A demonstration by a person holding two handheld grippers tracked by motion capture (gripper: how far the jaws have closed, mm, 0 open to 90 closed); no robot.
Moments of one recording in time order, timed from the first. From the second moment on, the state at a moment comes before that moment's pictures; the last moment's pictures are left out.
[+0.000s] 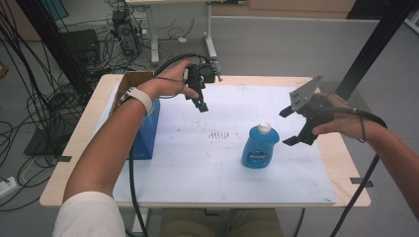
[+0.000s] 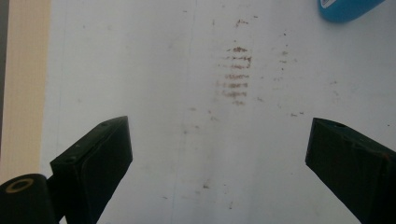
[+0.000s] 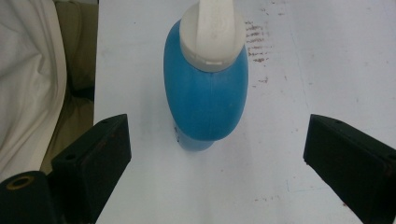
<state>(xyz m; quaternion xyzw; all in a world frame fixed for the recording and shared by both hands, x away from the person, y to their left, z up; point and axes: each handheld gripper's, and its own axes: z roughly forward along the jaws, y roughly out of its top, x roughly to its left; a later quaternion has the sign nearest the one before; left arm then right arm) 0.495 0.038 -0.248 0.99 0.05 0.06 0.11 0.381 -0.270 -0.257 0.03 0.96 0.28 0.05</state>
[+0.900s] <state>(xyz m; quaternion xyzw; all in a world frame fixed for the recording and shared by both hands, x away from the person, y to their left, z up) 0.494 0.039 -0.248 0.99 0.05 0.07 0.11 0.382 -0.280 -0.288 0.04 0.95 0.31 0.05</state>
